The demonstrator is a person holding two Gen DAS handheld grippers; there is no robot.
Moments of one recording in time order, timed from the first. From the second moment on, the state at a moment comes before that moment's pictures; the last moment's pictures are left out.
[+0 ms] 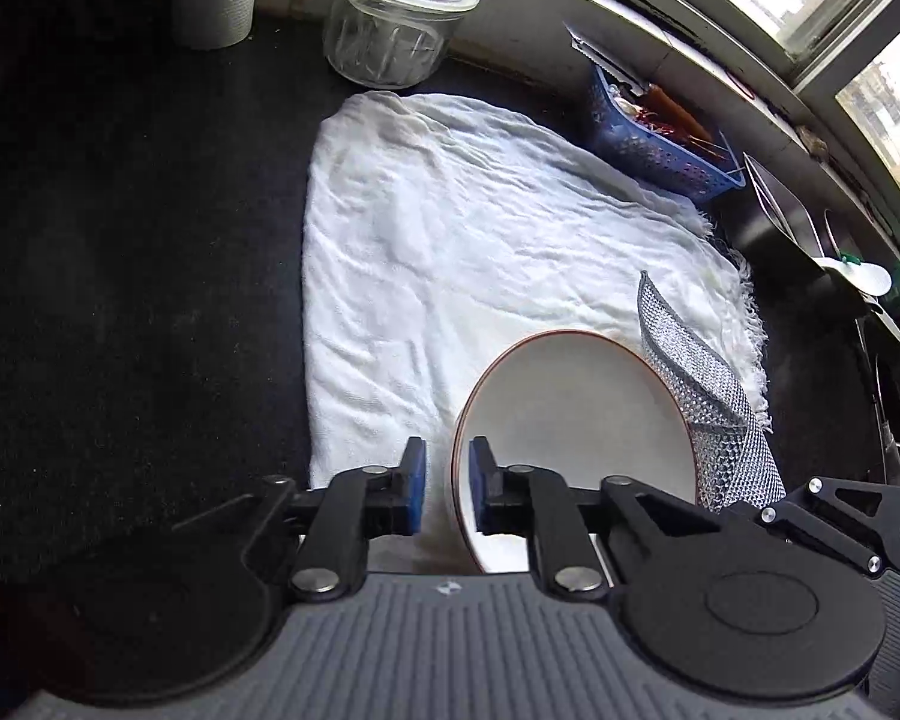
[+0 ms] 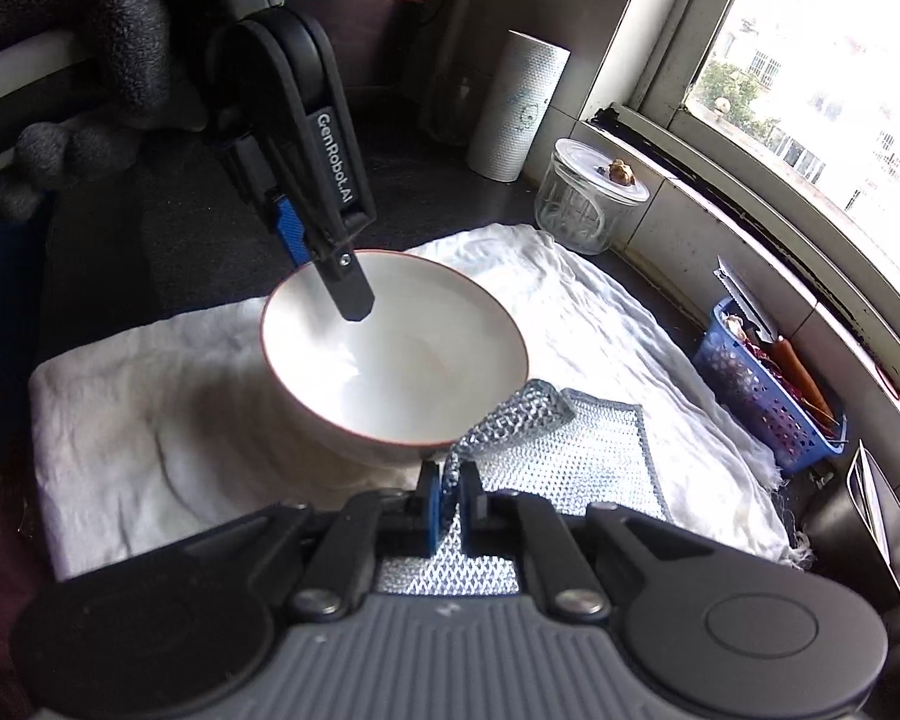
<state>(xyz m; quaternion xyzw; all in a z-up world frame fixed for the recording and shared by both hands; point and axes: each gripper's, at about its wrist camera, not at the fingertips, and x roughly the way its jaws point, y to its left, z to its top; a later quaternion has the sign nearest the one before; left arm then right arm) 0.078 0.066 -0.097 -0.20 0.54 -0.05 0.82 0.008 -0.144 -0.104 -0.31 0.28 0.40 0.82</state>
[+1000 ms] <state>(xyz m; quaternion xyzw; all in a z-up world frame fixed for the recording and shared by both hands) 0.079 0.065 -0.093 -0.18 0.52 -0.04 0.83 0.009 -0.138 -0.107 -0.31 0.28 0.40 0.81</state>
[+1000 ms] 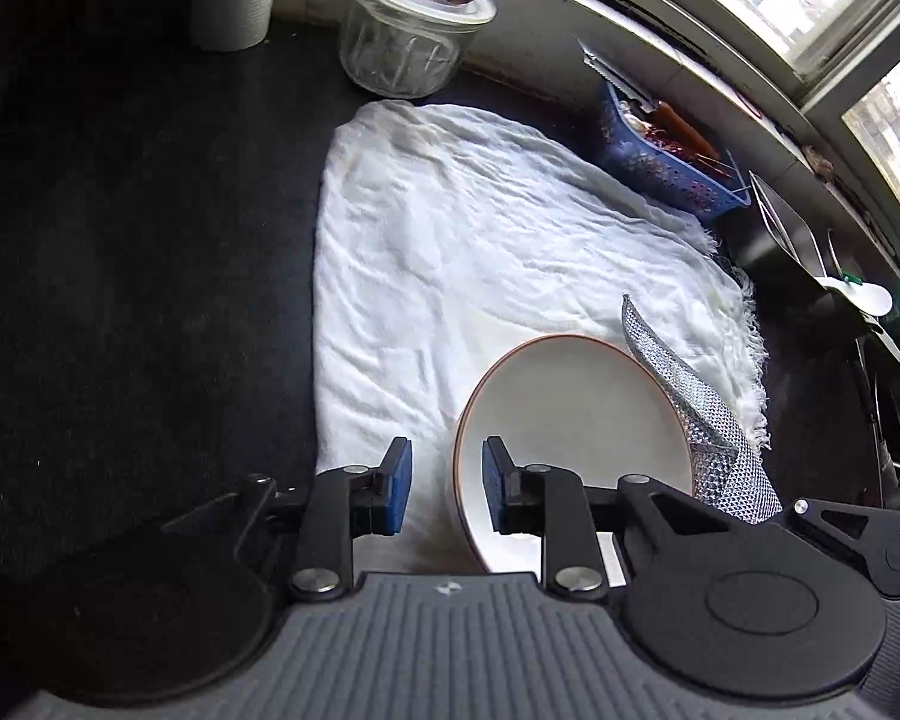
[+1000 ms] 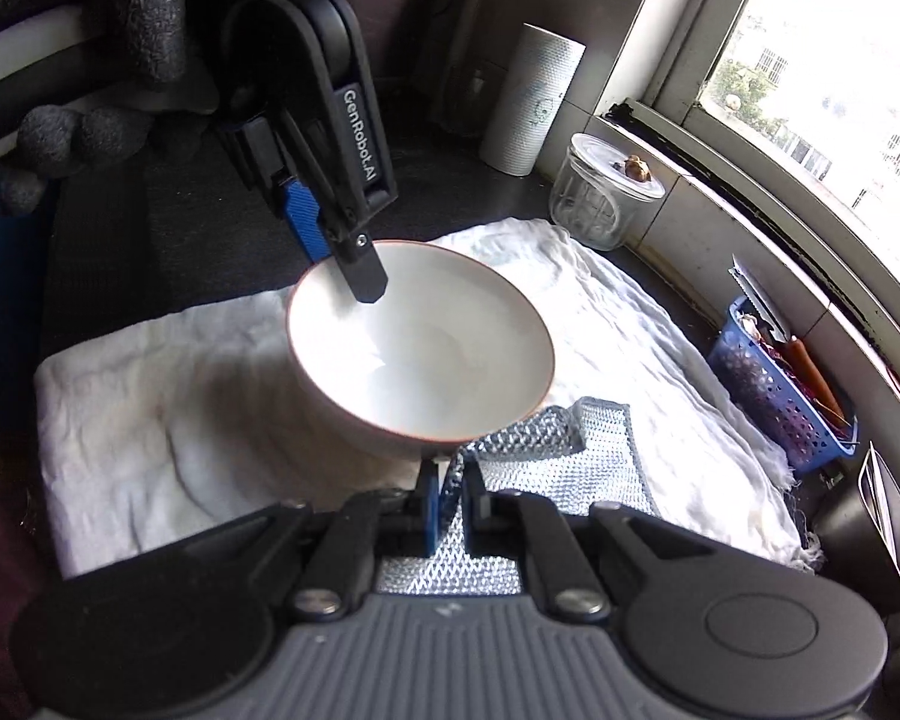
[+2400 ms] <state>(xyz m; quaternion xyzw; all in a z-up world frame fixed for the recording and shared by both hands) 0.049 0.052 -0.091 -0.24 0.54 0.03 0.81 -0.015 -0.112 -0.113 -0.30 0.30 0.44 0.80</state>
